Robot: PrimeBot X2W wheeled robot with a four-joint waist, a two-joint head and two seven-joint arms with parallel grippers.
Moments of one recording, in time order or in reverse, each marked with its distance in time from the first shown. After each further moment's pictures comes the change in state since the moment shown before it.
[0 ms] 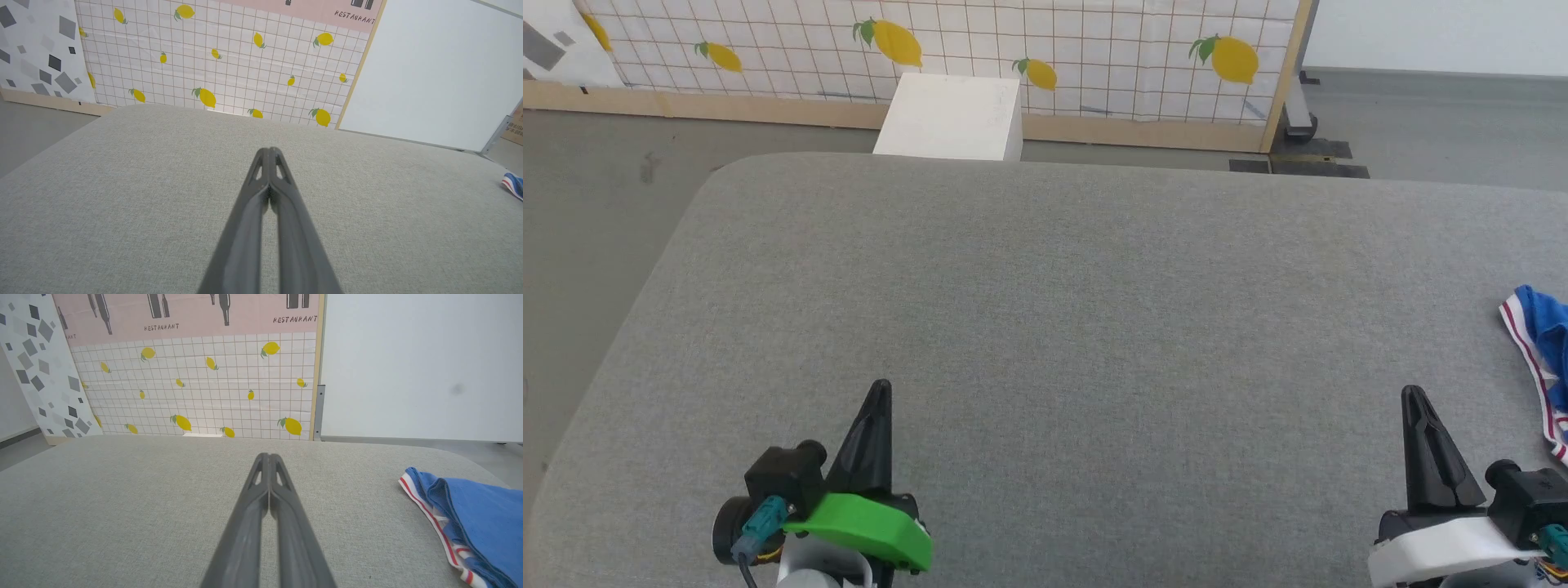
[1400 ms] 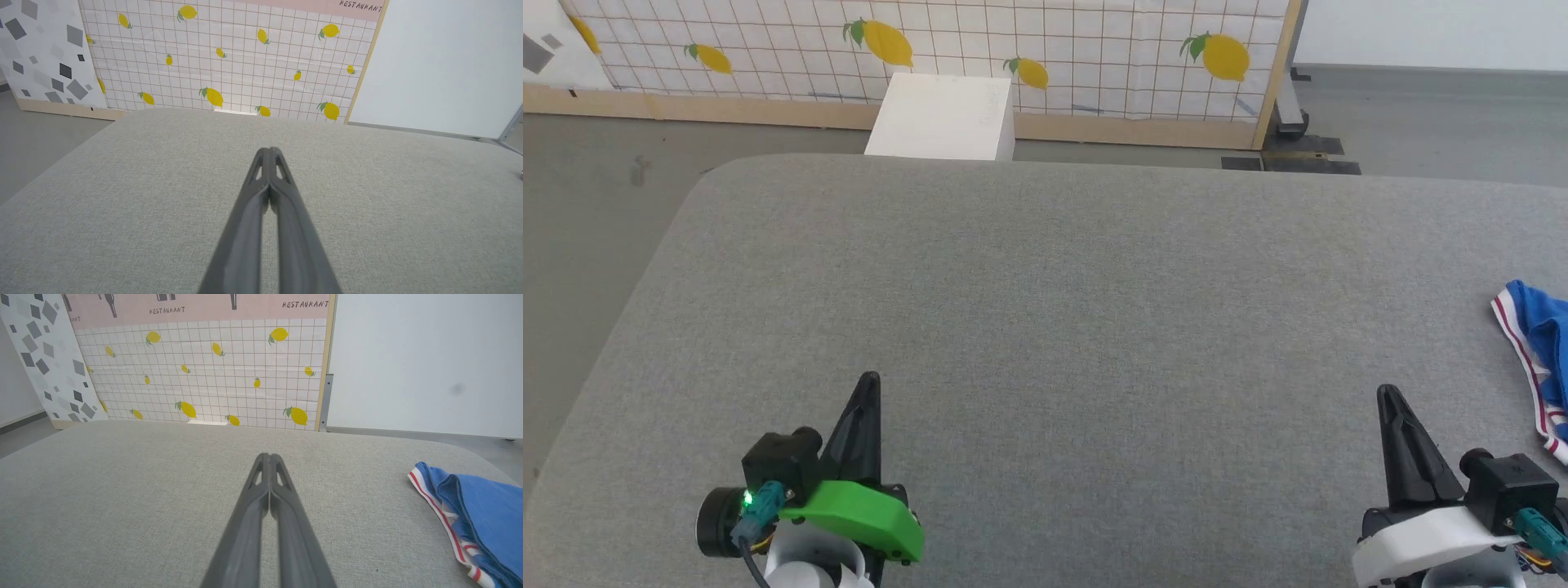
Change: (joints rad) left arm 0.000 0.000 0.024 -0.049 0.059 0.025 0.072; right arm -0.006 0.000 0.035 -0.018 -0.016 0.000 0.072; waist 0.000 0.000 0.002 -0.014
